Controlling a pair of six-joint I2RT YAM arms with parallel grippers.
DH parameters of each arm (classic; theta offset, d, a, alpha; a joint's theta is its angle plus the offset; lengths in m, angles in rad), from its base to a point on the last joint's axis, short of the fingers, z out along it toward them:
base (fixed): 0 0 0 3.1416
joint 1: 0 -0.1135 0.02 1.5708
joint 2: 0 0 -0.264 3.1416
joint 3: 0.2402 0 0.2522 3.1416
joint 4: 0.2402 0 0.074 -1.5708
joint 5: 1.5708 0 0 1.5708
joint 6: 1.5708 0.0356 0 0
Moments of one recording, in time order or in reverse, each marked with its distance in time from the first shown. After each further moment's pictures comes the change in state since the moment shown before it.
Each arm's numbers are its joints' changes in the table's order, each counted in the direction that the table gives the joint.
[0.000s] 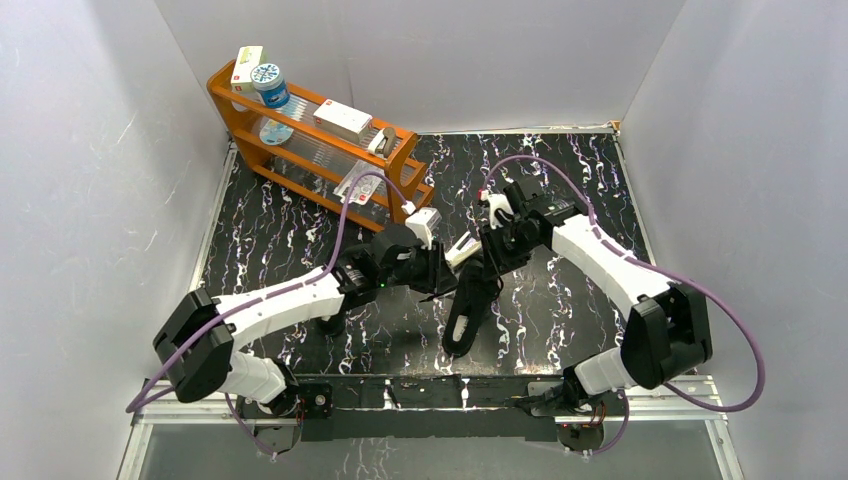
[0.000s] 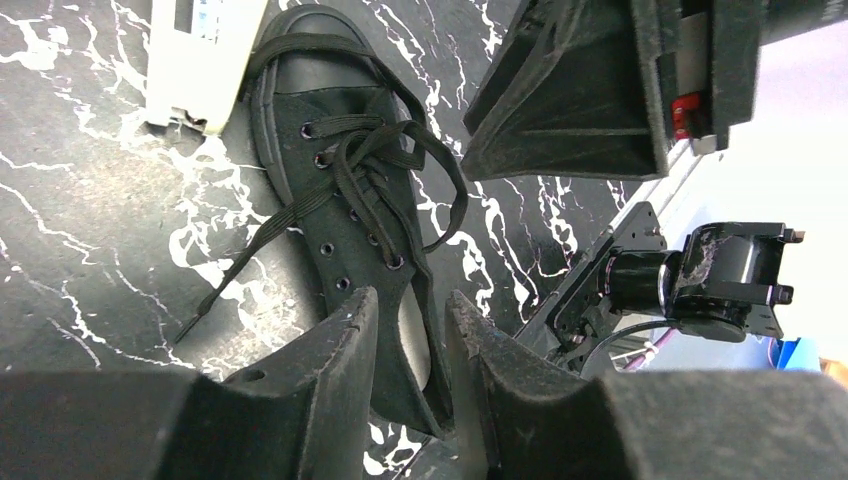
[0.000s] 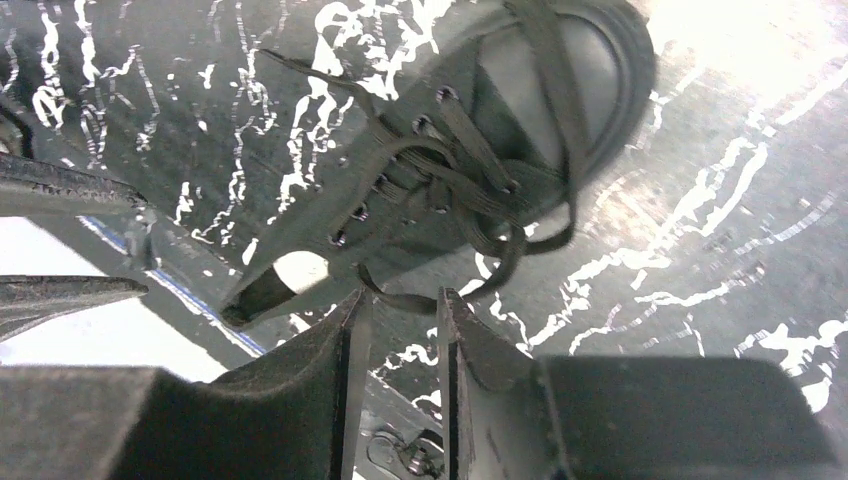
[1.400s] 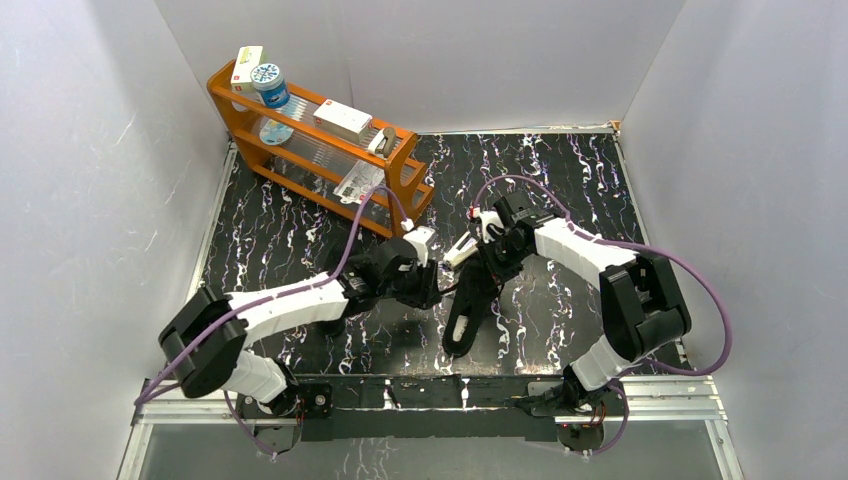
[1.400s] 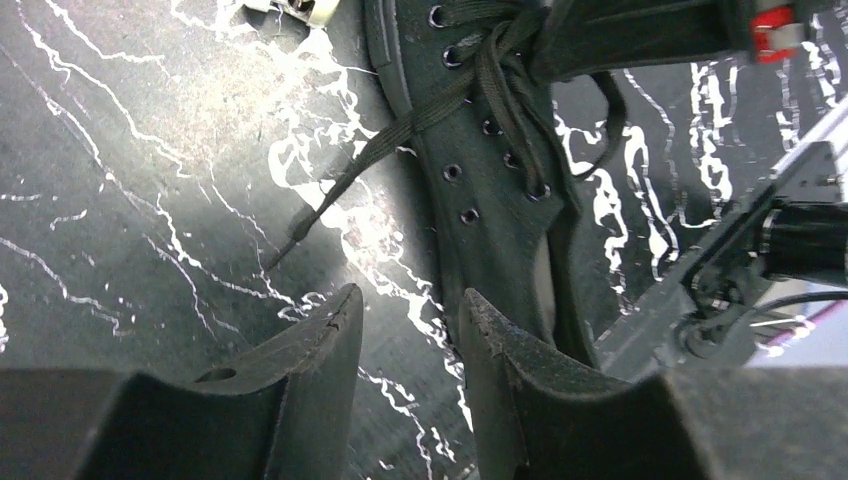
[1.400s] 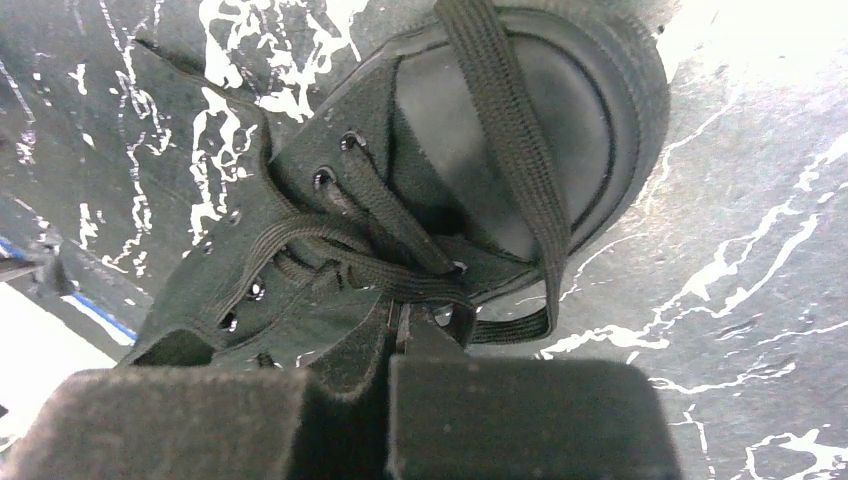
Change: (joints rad) left arm -0.005 -0.020 -0.093 0.090 -0.067 0.093; right arm -0.003 0.167 -0.122 -0.199 -0.017 -0.053
